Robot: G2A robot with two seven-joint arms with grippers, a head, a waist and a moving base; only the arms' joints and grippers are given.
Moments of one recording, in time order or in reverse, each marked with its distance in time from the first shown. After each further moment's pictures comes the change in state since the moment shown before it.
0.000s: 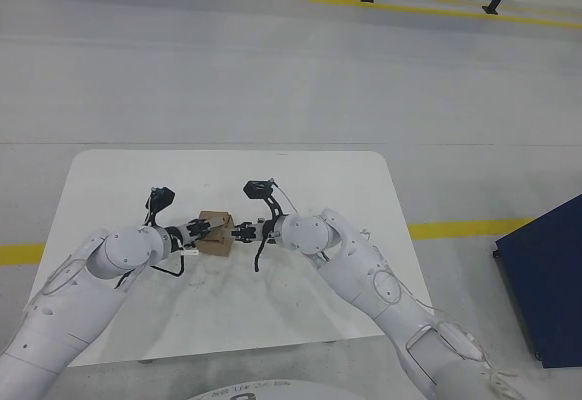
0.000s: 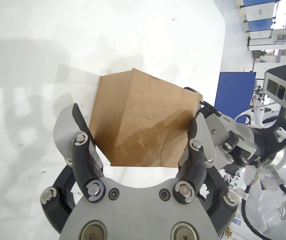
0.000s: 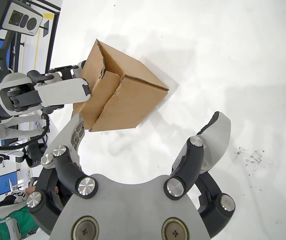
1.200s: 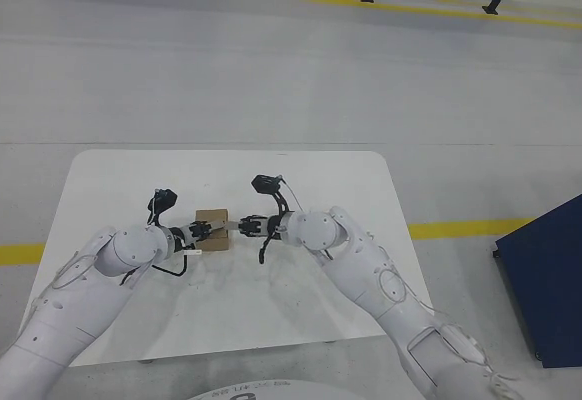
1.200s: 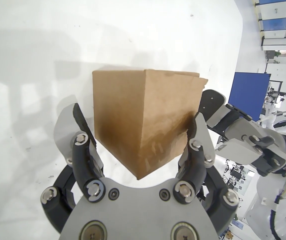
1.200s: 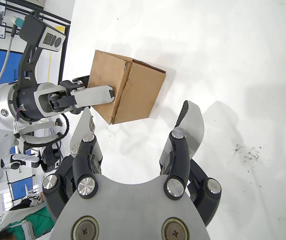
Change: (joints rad) left arm -0.034 -0.024 0.032 0.063 0.031 0.030 -0.006; right arm -0.012 0.000 0.053 -0.005 0.072 0.013 0.005
